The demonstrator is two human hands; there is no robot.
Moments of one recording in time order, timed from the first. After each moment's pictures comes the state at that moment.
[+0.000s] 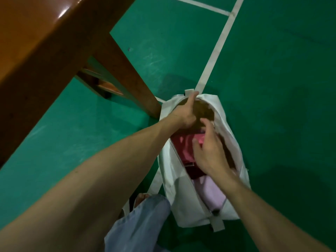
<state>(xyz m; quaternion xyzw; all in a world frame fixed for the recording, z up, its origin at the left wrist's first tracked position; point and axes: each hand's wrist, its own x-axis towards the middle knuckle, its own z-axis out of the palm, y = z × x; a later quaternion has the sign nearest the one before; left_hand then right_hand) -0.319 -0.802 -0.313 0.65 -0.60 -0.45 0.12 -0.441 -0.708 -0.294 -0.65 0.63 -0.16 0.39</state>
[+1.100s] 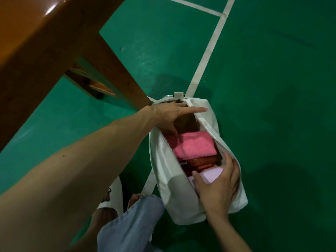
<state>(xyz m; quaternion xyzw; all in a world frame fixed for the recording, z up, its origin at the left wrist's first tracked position) -0.285 -0.816 -0.311 0.45 -0.84 -0.28 -0.11 -0.474 -0.628 -0.333 -0.50 0.79 -0.27 0.23</state>
